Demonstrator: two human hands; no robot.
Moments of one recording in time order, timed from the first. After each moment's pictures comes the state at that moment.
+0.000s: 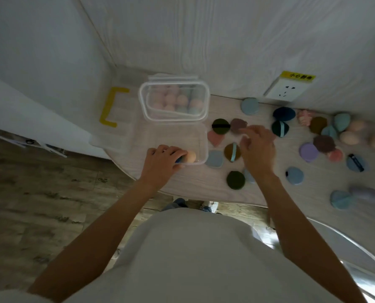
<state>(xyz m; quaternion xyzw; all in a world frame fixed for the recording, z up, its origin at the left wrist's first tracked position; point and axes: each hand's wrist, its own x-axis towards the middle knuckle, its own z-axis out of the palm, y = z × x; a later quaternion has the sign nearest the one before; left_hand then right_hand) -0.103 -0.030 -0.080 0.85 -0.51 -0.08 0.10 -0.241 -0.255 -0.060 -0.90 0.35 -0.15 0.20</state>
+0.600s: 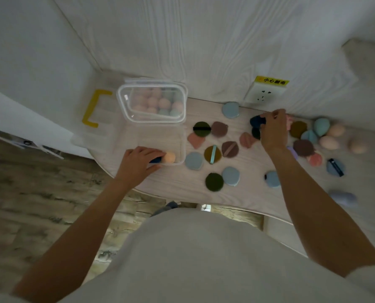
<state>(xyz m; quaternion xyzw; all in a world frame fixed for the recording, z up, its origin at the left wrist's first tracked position) -0.103 -0.027 -0.089 0.87 -0.48 -0.08 0.10 -0.256 -0.390 -0.083 -0.91 0.39 -0.03 0.13</state>
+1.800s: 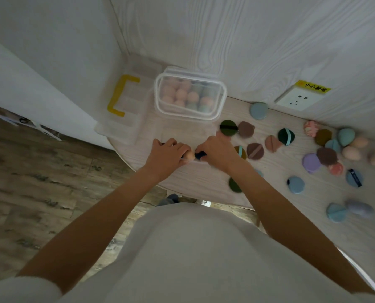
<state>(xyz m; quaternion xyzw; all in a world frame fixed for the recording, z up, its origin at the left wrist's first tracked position) -0.090 -0.031 -0.100 0.82 -0.56 0.01 0.06 -0.166 -0.202 -0.060 -0.98 0.01 0.20 0.05</state>
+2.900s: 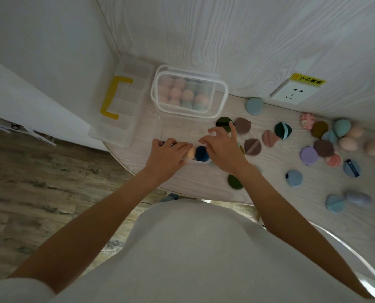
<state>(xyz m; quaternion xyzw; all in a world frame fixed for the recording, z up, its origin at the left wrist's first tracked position) -0.095 -0.037 -0.093 0.83 -0.55 0.00 0.09 -0.188 -0.212 -0.062 -0.98 0.12 0.07 0.16</state>
